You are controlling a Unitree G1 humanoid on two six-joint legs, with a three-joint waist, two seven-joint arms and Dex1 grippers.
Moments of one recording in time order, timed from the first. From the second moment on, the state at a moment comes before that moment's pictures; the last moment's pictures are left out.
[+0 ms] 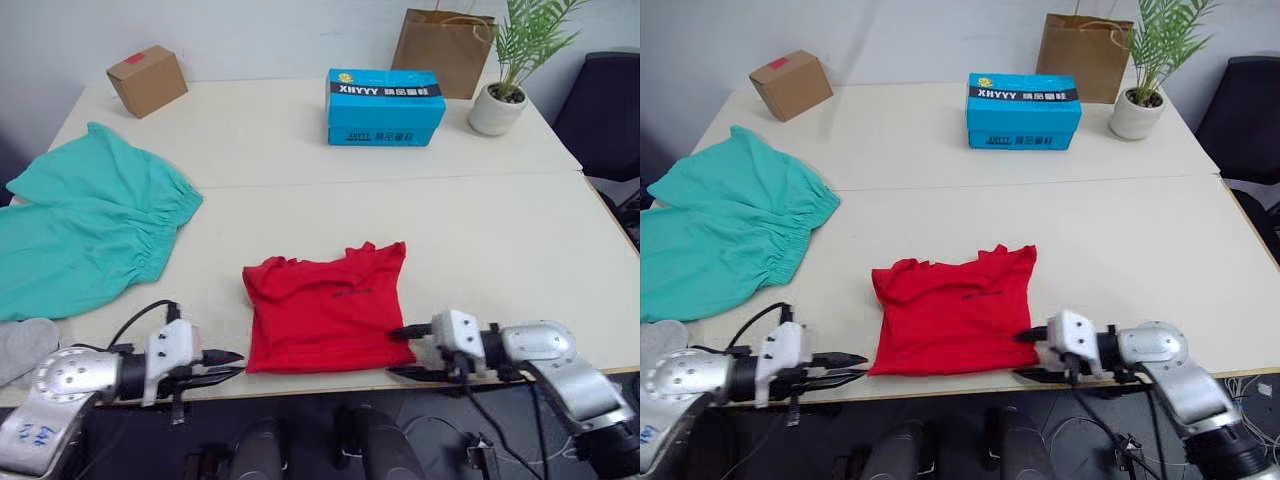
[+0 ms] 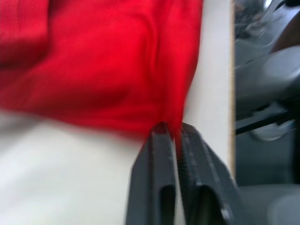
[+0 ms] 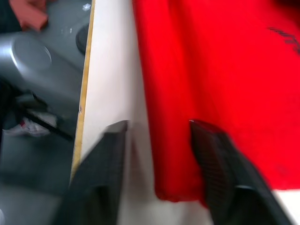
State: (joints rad) left arm 0.27 0.88 0.22 -0.43 -0.44 0.26 -1.08; right arm -0.07 -0.81 0.10 -0.18 0.35 0.13 1.23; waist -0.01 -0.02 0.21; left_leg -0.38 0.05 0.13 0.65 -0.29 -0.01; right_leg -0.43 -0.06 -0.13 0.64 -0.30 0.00
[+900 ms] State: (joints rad) left arm -0.26 0.61 -0.08 -0.11 -0.31 0.29 -0.89; right arm -0.59 -0.42 0.27 0.35 0.14 -0.07 1.10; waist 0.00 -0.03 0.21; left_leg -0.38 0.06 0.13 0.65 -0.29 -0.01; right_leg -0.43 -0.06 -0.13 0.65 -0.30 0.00
